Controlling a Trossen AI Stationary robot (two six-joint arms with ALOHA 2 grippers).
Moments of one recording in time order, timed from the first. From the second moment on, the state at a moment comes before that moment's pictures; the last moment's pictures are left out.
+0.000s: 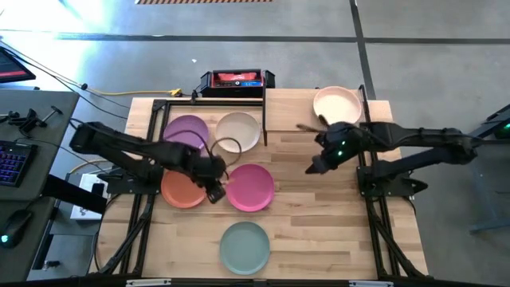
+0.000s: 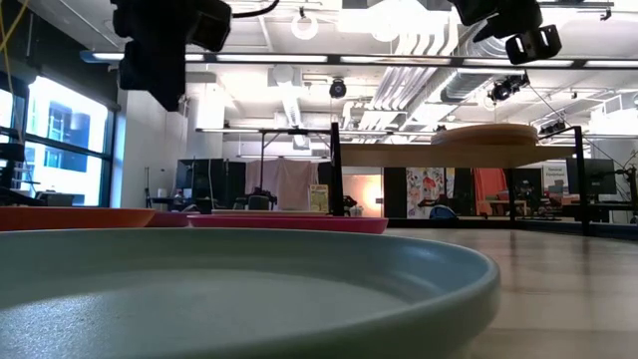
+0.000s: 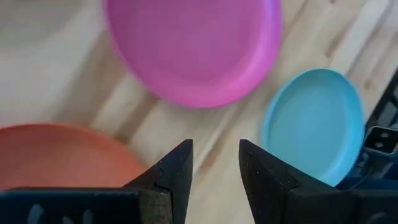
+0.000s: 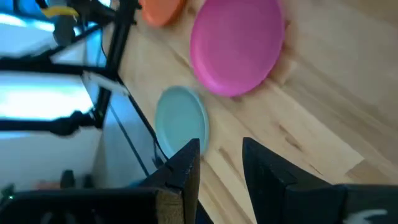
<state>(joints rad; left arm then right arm) -0.18 1.36 1.06 -0.83 0.05 -0.82 -0.04 1.04 1.03 -0.77 -0.28 1.05</state>
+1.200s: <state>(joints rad) -0.46 1.80 1.06 -0.44 0.07 -1.17 0.13 1.14 1.03 -0.71 -0.19 0.98</state>
